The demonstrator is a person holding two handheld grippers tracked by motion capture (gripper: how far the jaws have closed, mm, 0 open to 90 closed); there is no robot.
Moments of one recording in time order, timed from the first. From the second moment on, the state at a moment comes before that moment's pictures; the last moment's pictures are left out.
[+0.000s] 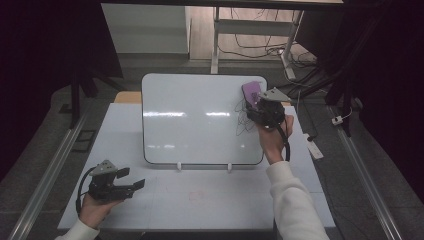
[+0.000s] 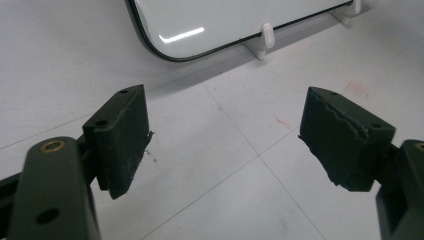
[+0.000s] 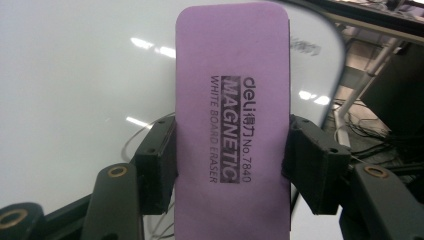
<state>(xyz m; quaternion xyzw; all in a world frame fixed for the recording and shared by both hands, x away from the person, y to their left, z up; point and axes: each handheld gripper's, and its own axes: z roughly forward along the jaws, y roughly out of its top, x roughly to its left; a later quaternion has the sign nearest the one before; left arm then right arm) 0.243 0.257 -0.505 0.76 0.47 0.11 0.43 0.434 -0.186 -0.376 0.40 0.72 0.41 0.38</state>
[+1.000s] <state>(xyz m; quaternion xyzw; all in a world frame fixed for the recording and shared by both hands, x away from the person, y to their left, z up) 0.243 0.255 -0.506 0.76 0.47 0.11 0.42 0.401 -0.166 -0.413 0.35 0.77 0.39 0.36</state>
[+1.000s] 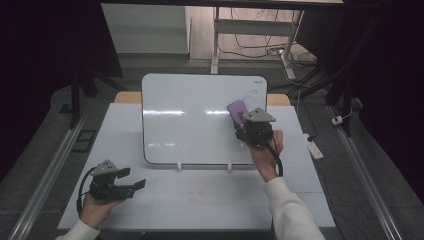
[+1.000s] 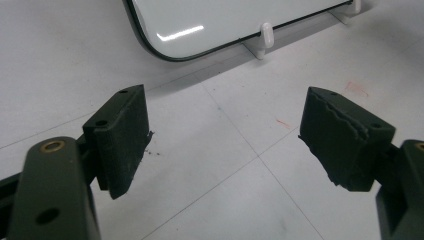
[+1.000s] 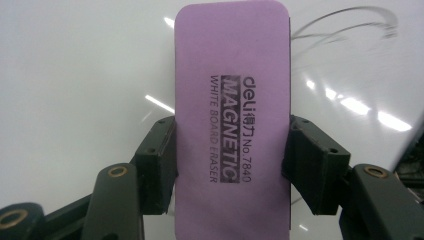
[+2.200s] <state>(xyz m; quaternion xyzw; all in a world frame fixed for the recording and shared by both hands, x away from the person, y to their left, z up) 0.243 0.255 -0.506 0.76 0.48 0.11 0.43 0.387 -0.159 -0.428 0.32 0.80 0.37 0.35</state>
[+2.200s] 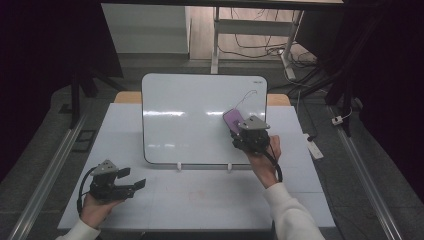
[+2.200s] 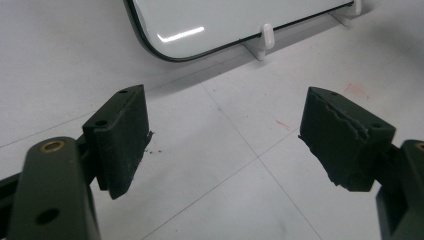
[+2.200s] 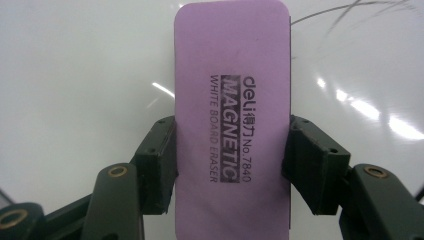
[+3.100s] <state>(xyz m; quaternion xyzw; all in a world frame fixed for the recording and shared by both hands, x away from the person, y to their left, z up) 0.244 0.256 -0.506 0.76 0.48 0.11 0.43 0.445 -0.187 -0.362 0.40 0.74 0.39 0.38</state>
